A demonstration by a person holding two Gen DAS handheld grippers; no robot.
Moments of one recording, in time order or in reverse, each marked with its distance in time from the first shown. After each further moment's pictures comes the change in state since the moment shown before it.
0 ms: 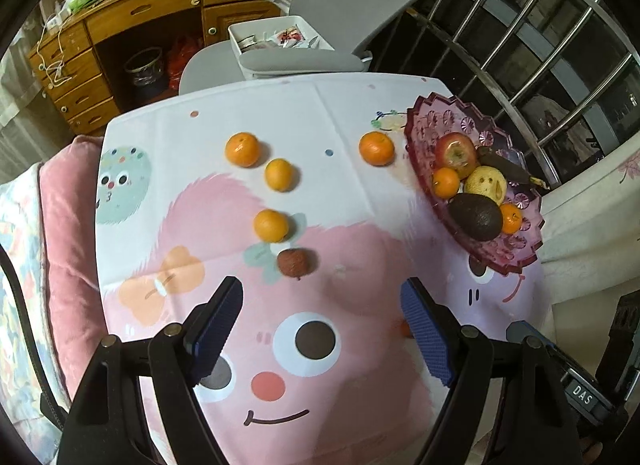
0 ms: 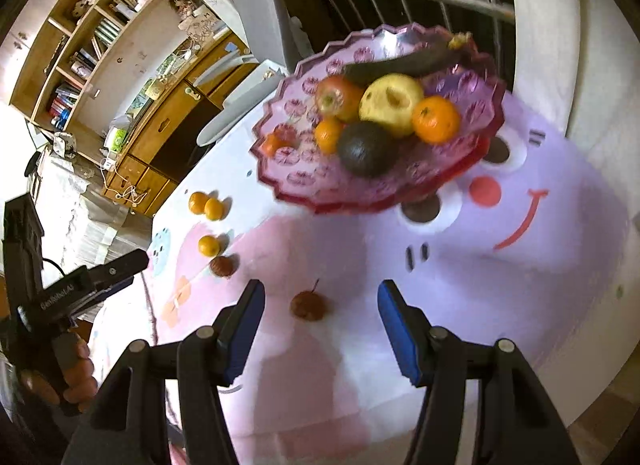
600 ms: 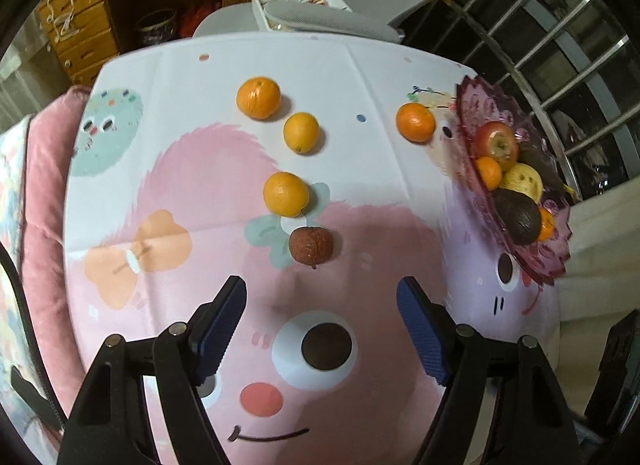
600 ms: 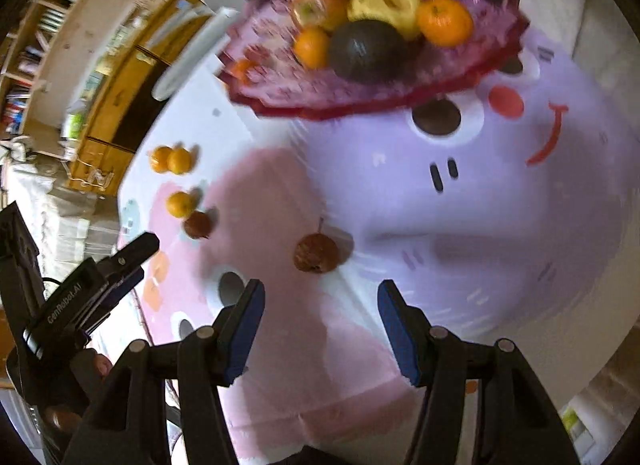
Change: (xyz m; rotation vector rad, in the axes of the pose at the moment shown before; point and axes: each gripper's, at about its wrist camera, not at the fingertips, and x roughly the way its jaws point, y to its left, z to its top) left arm 0.068 0.023 -0.008 -0.124 0.071 -0.020; right arm 0.063 0.020 -0.015 0.123 0.219 -0.125
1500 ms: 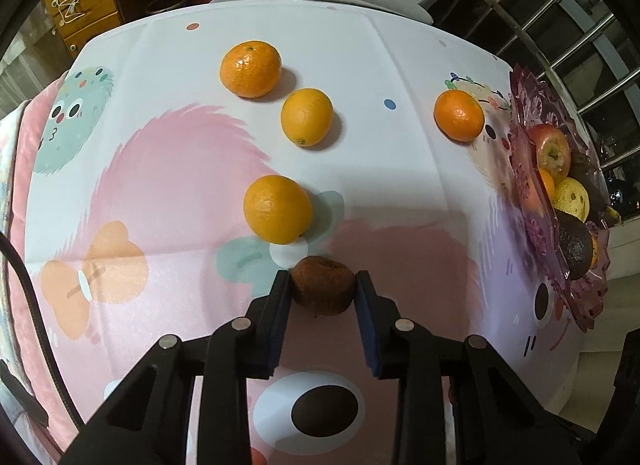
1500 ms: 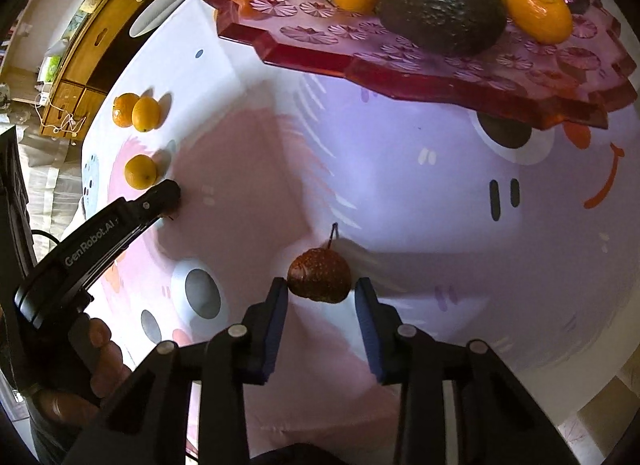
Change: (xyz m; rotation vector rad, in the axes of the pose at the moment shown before) left arm 0.066 -0.002 0.019 -0.040 0.024 0.054; right arm 0.055 0.026 0.027 -0.123 0.160 -0.102
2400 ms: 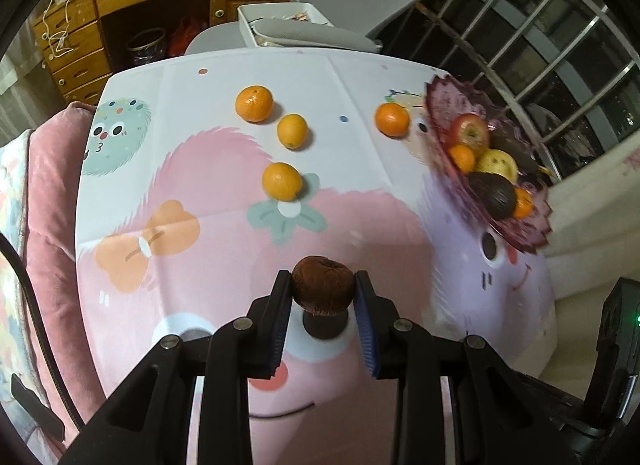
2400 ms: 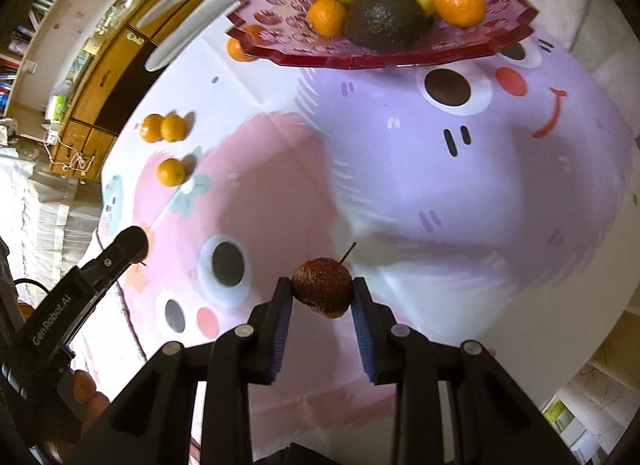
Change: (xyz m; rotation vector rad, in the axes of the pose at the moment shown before) left arm -0.106 0.010 -0.055 0.114 -0.094 -0.095; right arm -0.042 0.003 -0.063 0.102 -0.157 0.030
